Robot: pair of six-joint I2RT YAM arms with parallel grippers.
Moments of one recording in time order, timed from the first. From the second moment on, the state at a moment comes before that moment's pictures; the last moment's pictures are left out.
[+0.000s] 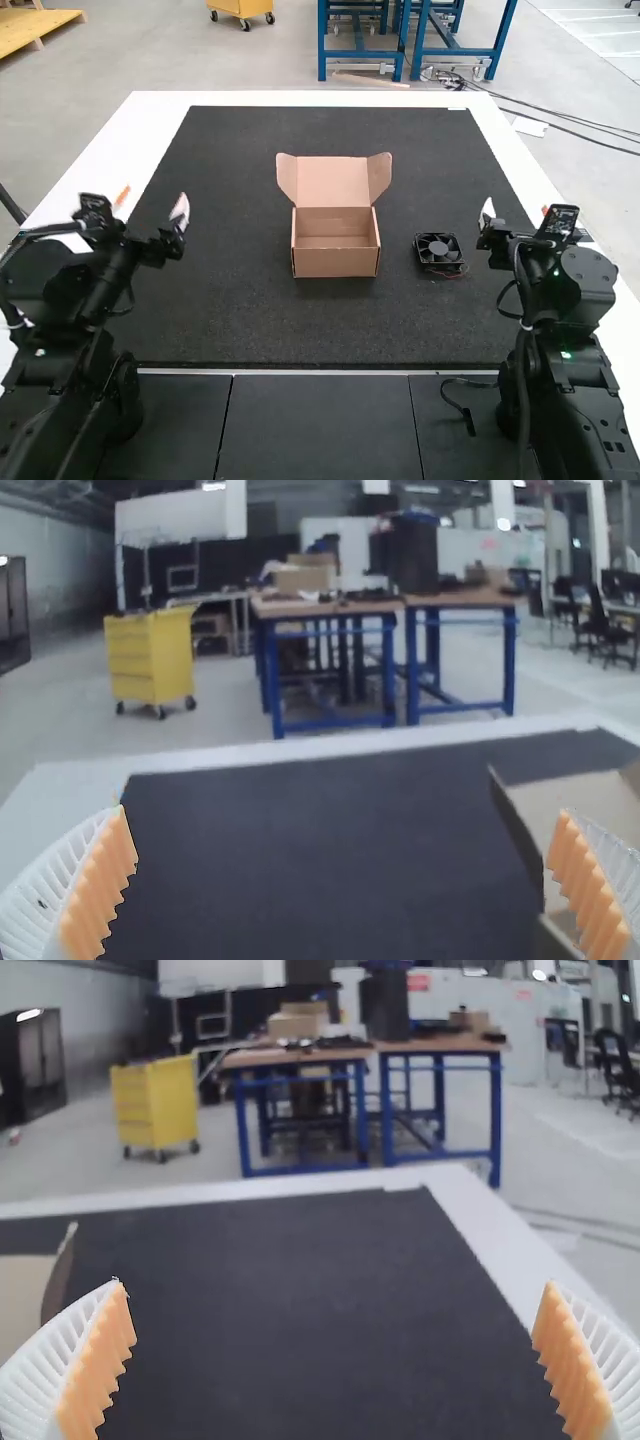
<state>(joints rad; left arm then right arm) 0.02 0.01 0.09 0.14 0.17 0.00 -0.02 0.03 0.01 0.13 -0.01 0.06</state>
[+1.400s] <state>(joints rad) -0.36 0.89 0.95 -0.30 0.07 -0.03 -0.06 0.98 1.01 -0.64 -0.01 0.12</state>
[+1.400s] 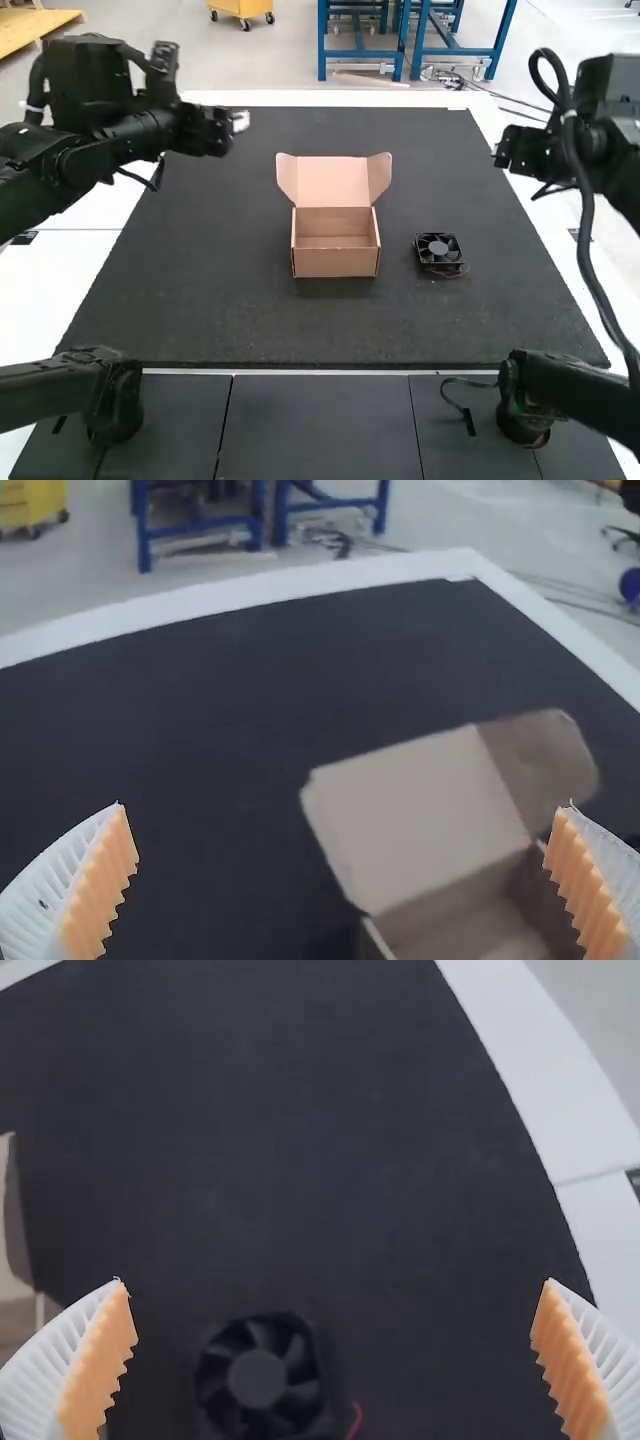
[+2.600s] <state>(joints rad) -0.72 0.91 0.94 -0.59 0.07 0.04 -0.04 1.59 1.12 -0.82 -0.01 -0.06</state>
